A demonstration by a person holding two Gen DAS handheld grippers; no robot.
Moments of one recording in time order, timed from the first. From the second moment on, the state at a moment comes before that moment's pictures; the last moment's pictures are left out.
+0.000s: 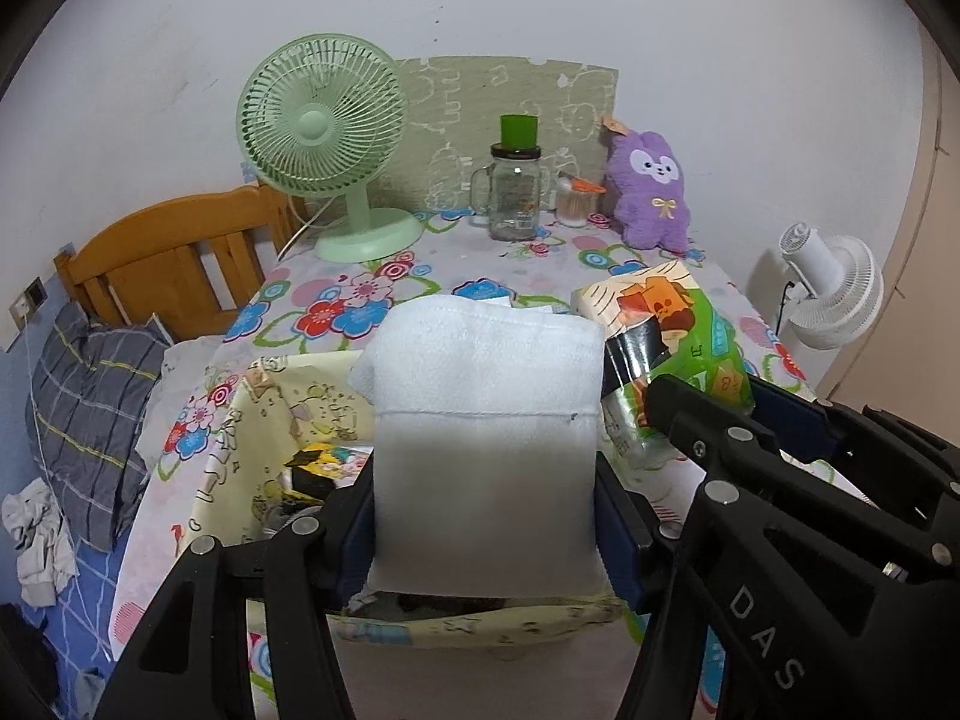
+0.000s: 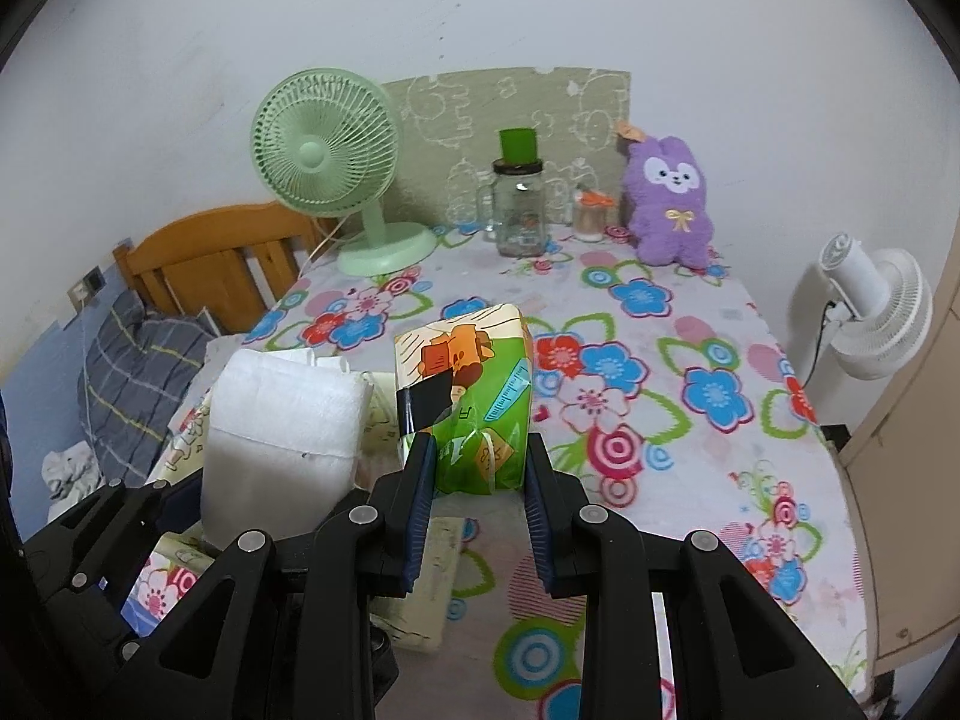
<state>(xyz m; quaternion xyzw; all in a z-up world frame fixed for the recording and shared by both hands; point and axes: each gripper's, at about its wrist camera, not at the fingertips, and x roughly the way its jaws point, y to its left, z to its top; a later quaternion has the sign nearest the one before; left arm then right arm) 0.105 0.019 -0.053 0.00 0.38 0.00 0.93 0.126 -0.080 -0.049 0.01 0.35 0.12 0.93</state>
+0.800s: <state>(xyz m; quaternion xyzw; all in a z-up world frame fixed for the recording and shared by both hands) 0.125 0.073 -0.087 0.00 0.42 0.04 0.91 0.148 -0.020 -0.081 -0.01 0.38 0.17 0.91</state>
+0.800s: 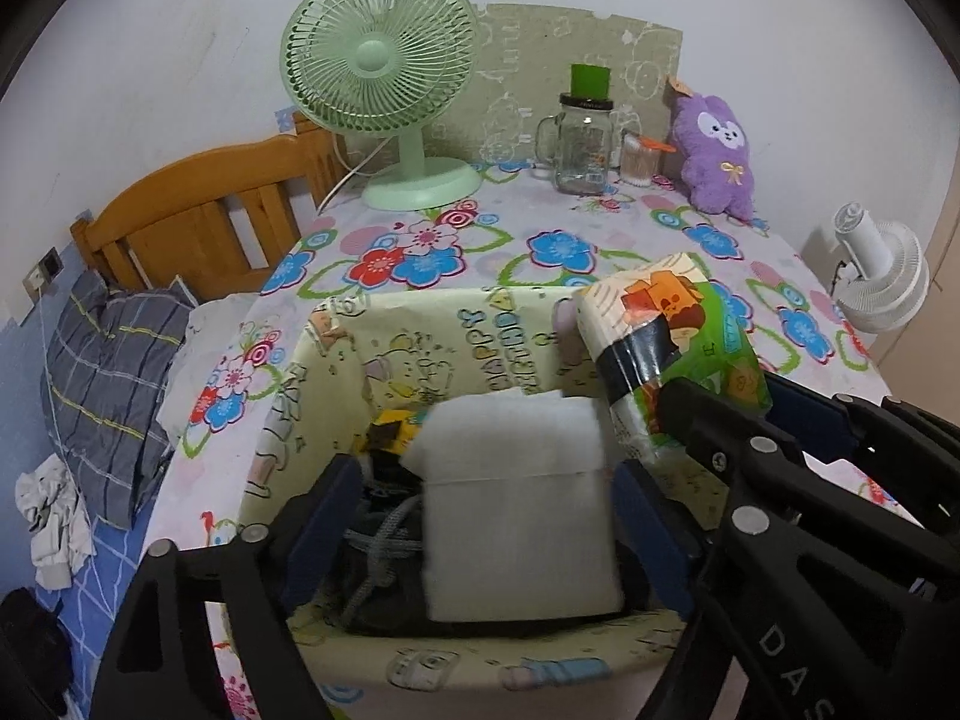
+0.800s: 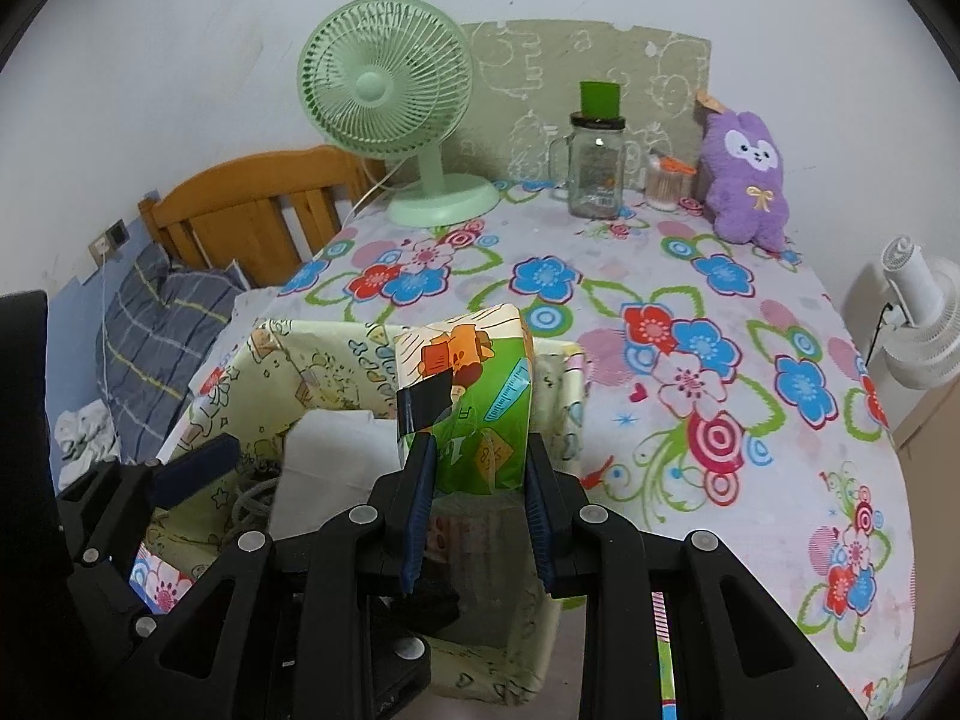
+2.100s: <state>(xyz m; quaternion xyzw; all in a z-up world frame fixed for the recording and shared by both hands) 0.113 0.062 -0.075 -0.01 0.41 0.02 0.91 0.131 -0.041 -0.064 -0.02 0.36 0.15 0.92</state>
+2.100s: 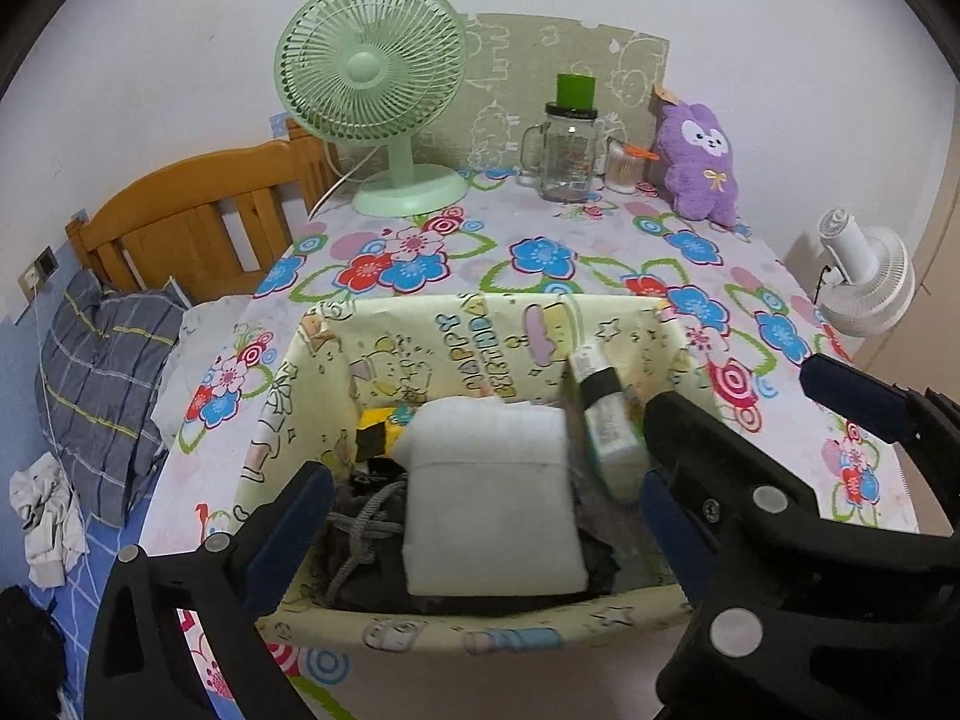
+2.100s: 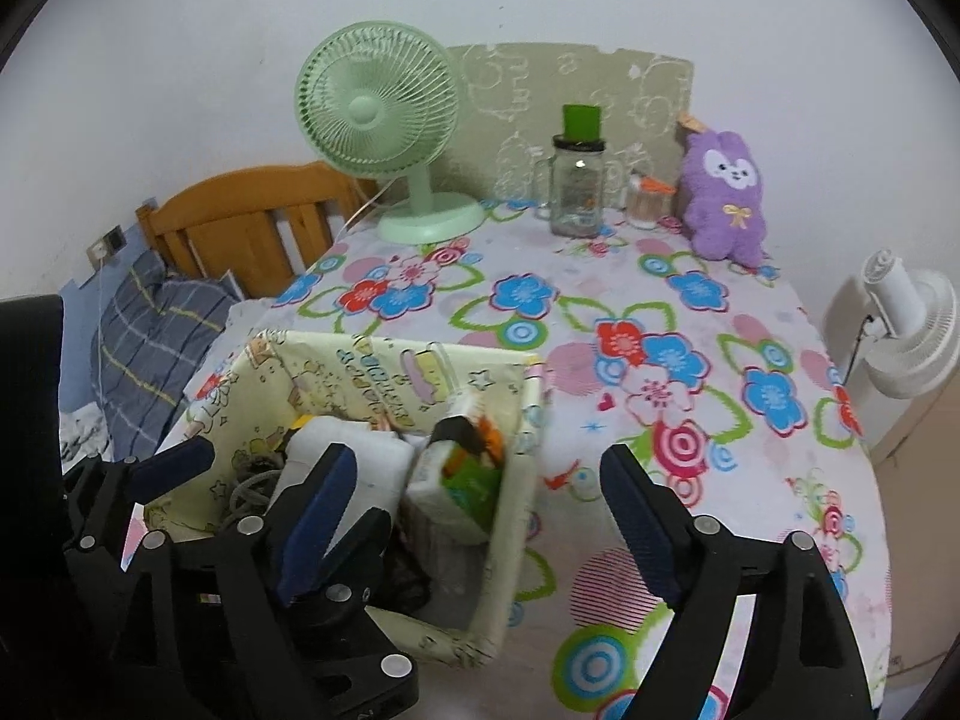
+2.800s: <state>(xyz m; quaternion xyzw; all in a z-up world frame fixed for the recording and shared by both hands) 0.081 0.016 -0.031 -0.01 0.36 0.00 0.93 0.088 -0.119 -0.027 0.02 0.30 0.09 0.95</state>
